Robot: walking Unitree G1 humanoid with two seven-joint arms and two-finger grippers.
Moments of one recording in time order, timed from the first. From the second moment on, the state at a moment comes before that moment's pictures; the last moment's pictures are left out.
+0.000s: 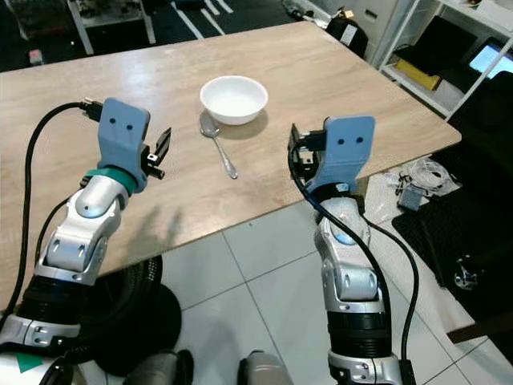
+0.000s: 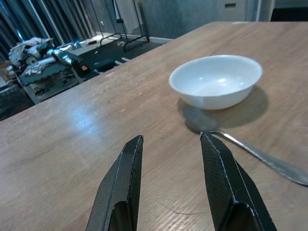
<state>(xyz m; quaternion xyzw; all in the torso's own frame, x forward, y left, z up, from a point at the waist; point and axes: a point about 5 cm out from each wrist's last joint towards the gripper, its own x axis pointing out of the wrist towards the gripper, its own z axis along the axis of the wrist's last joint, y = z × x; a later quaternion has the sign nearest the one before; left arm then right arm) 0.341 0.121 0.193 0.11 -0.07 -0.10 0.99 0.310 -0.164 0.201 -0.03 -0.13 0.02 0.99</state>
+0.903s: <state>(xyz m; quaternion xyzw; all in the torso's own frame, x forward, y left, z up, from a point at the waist) 0.331 0.219 0.181 0.19 0.04 -0.05 0.98 0.350 -0.068 0.158 -0.02 0.01 0.14 0.99</state>
